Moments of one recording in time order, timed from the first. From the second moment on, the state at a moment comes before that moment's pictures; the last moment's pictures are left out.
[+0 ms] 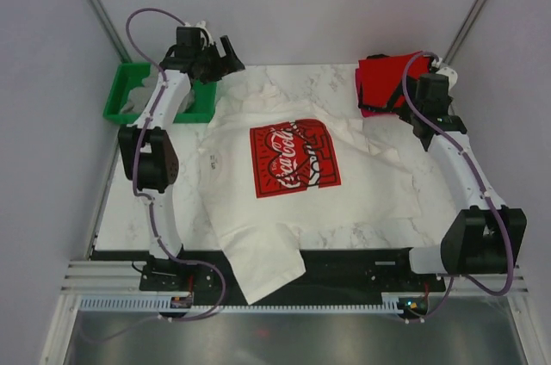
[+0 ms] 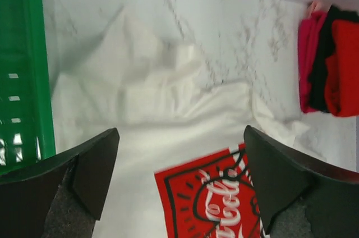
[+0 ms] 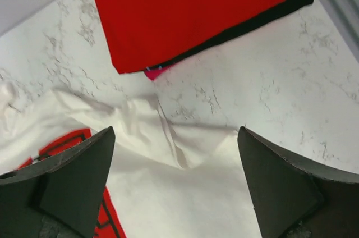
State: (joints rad) left arm -0.11 2.12 2.08 -0.50 0.28 -0.43; right arm -0.01 1.39 1.22 -0.35 0.20 0.45
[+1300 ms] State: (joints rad) left arm -0.22 1.82 1.15 -0.34 0.08 -0.56; right arm 0.34 1.90 1.23 -0.34 0.16 0.49
